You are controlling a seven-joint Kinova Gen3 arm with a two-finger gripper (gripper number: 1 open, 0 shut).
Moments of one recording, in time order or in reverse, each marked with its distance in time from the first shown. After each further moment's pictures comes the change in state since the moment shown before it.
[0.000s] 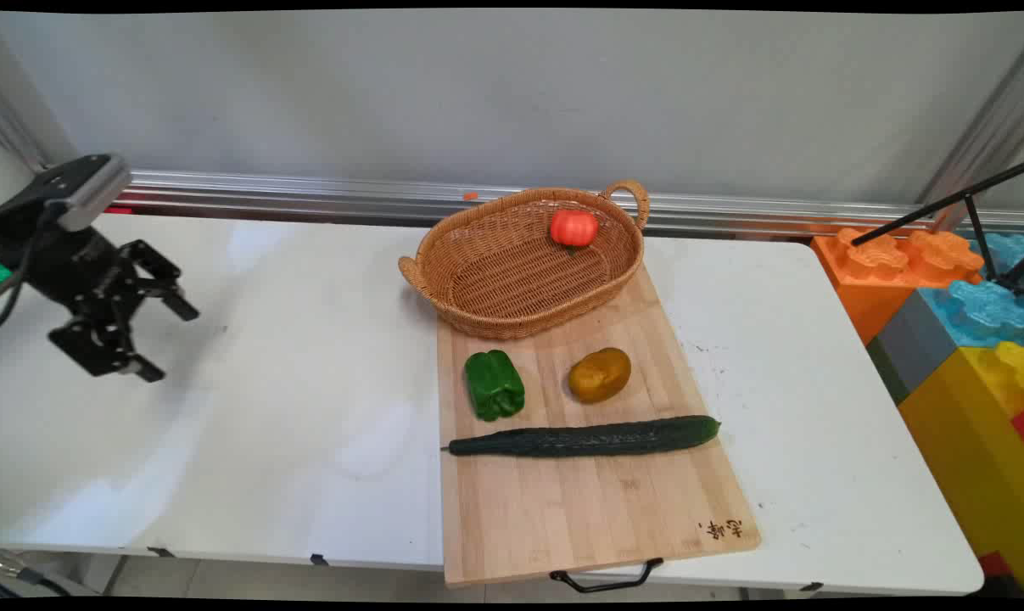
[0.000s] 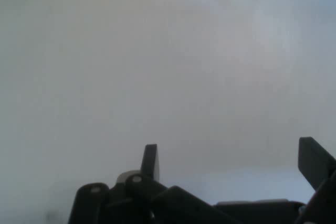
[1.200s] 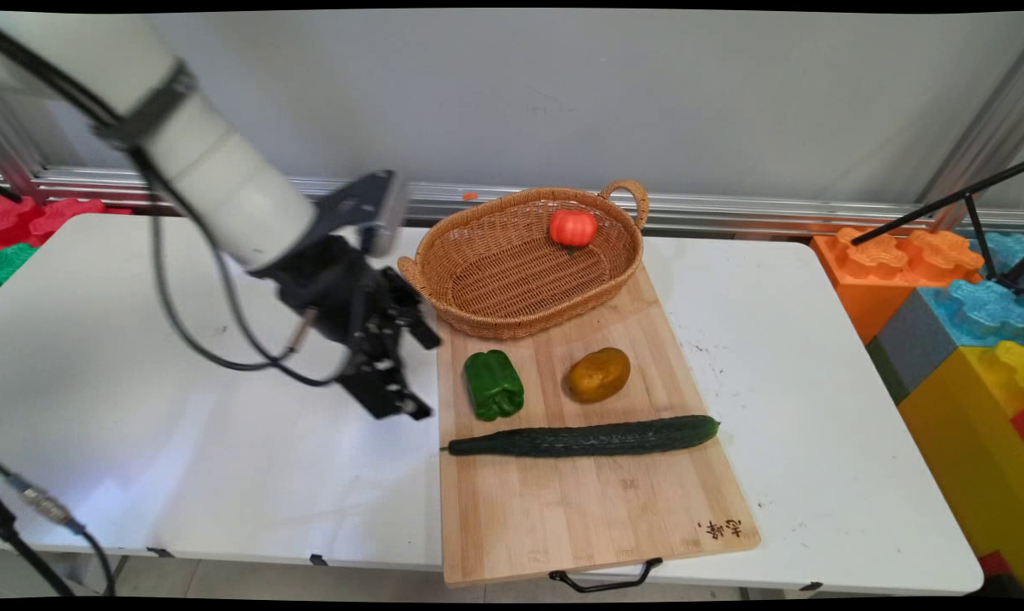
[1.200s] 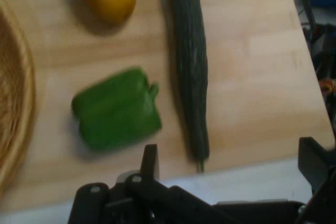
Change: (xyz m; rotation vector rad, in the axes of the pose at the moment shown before) arm 0.242 0.043 0.094 -0.013 0.157 0.032
